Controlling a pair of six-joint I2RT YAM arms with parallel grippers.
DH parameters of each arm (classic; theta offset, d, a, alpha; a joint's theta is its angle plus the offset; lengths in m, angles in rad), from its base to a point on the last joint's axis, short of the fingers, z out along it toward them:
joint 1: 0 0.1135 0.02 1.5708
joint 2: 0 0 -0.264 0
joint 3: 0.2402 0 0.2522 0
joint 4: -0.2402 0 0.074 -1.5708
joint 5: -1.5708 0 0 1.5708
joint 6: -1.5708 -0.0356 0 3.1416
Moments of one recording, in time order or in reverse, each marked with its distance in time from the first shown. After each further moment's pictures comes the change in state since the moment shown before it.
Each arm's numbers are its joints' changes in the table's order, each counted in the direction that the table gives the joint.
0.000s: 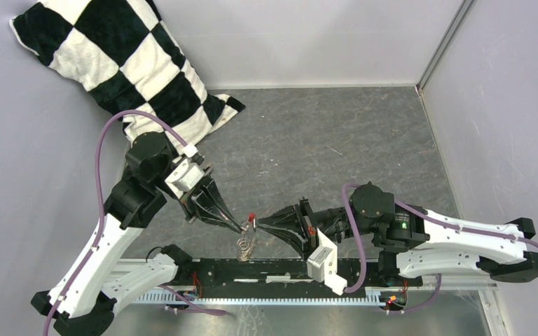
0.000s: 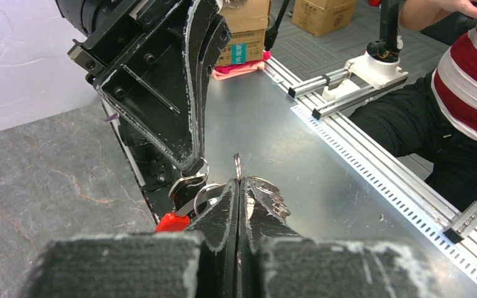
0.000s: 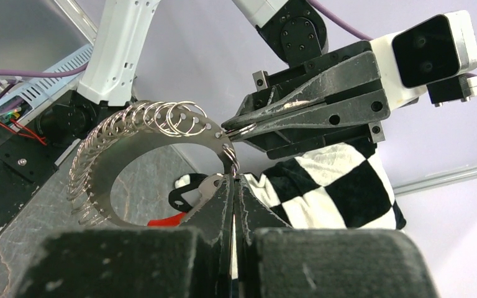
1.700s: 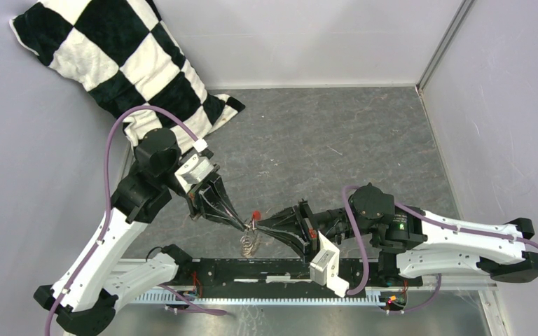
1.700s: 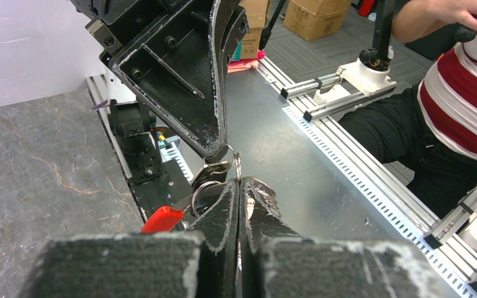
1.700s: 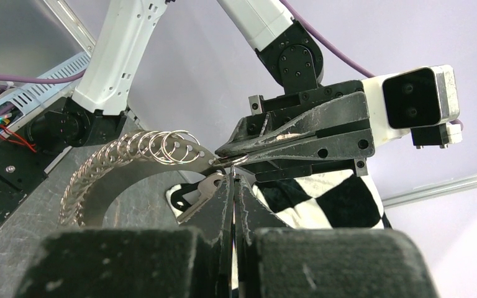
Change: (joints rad) left arm 0.000 -0.035 -0.005 -0.046 0.002 -0.001; right arm 0.000 0.010 -0.044 0.064 0.037 0.029
